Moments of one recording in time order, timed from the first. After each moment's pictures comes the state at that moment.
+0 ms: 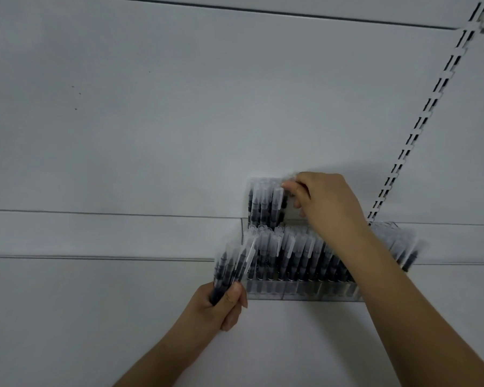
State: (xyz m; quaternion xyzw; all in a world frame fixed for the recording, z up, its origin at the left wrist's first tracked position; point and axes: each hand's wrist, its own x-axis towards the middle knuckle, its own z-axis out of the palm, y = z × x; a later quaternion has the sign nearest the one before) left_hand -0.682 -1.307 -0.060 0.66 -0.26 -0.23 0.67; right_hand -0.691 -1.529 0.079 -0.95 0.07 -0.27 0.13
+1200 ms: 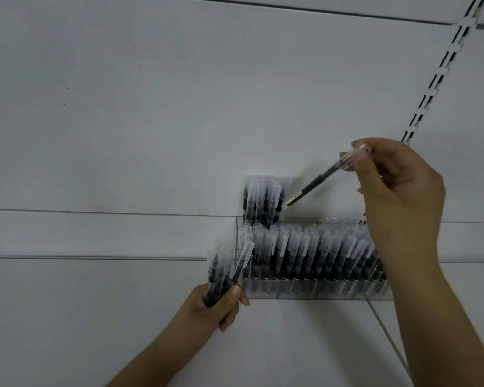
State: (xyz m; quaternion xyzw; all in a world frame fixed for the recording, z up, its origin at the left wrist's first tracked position) left_hand -0.683 -1.306 -0.058 0.67 -0.30 -0.22 0.65; right_hand -0.759 -1.524 0.104 -0.72 0.11 -0.51 0.46
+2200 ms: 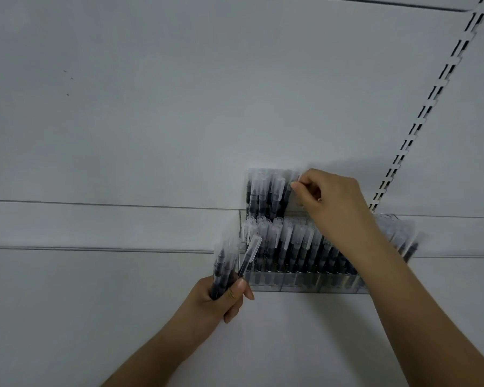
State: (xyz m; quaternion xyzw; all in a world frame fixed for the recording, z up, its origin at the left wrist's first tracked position) left_hand -0.683 -1.307 -0.062 0.66 -0.30 -0.23 0.65; right_hand -0.712 -1.529 0.069 -0.94 0.08 -0.29 0.17
